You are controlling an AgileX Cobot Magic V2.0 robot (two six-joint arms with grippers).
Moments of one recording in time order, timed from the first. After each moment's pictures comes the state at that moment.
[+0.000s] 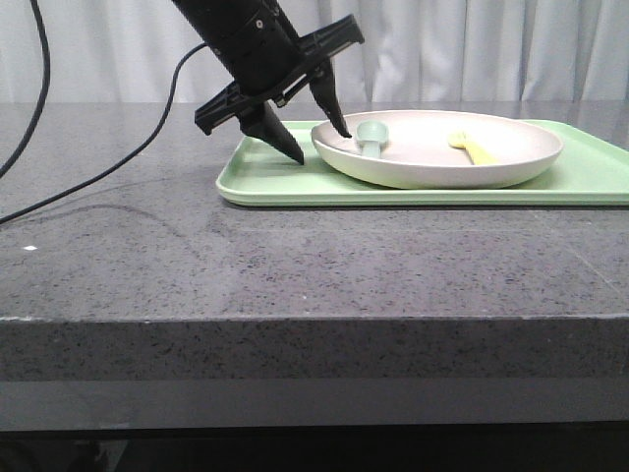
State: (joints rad) left arm -0.48 2.14 -1.90 -0.46 0.81 -0.26; right arm 0.01 0.53 -0.64 -0.05 0.60 0.04
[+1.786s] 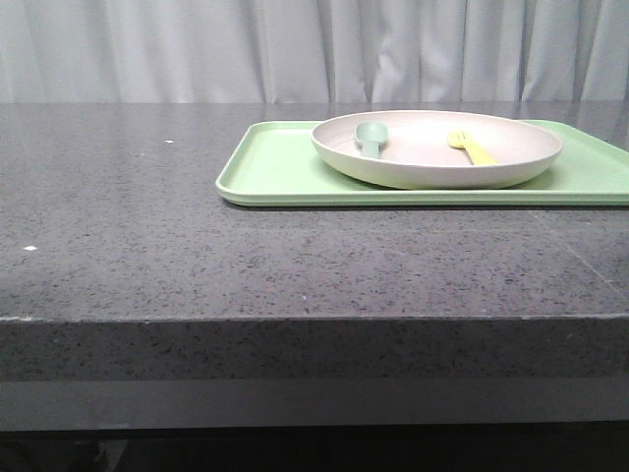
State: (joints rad) left arm -0.34 0.80 -0.85 -0.29 0.85 0.21; right arm 0.21 0.97 -1.01 0.21 0.86 -0.18
